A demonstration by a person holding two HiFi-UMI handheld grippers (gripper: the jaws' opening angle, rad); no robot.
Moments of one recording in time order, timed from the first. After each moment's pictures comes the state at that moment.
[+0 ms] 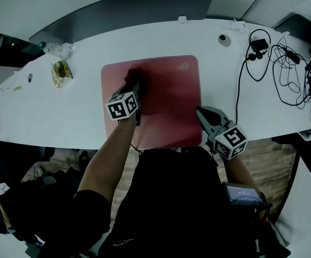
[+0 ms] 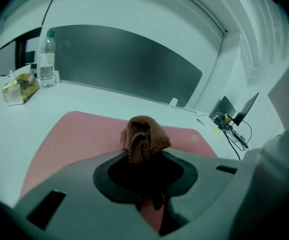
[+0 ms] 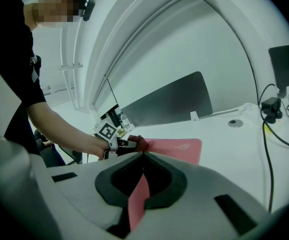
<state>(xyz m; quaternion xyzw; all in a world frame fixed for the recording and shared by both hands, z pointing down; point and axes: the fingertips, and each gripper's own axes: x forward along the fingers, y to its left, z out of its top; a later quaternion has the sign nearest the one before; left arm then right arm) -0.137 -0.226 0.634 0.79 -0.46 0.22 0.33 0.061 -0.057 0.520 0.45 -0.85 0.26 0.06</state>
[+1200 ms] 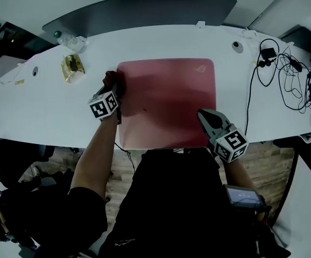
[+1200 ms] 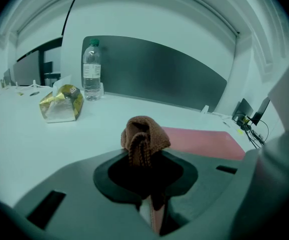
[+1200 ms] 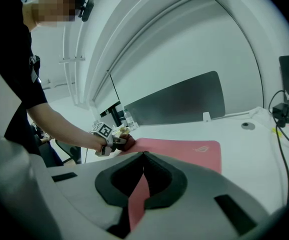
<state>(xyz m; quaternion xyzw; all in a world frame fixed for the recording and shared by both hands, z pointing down) -0.314 -0.268 0.627 0.76 -0.54 0.23 0.29 -0.011 -0.064 0.512 0.46 -0.85 0.25 0.08</state>
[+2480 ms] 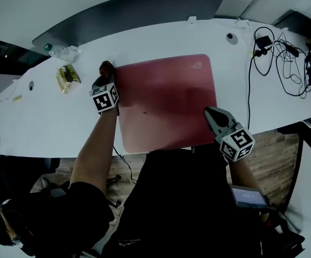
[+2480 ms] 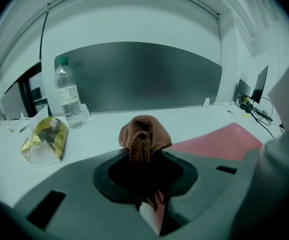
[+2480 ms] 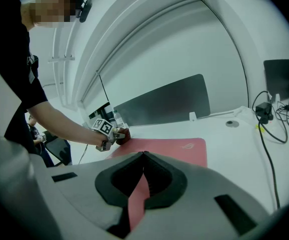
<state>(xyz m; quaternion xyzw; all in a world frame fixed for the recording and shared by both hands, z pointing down) -0.291 -0.329 0.618 0.78 -0.53 0.28 0.19 0.010 -0.059 0.513 0.51 -0.81 0.26 0.08</state>
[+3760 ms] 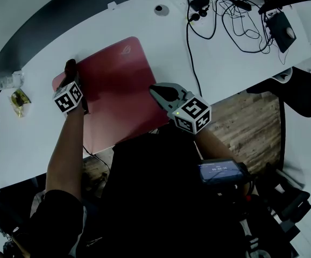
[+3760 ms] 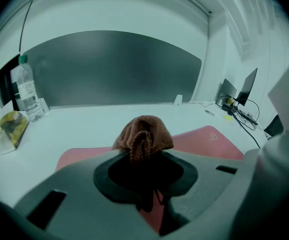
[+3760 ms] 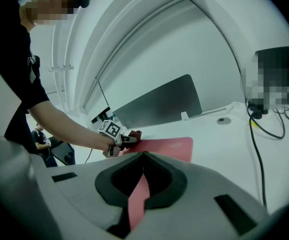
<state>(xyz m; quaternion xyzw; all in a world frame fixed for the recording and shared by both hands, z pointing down) -0.144 -0.294 0.624 0.81 -0.46 0.29 0.23 0.065 -0.053 0.520 0.50 -0.82 0.28 0.05</state>
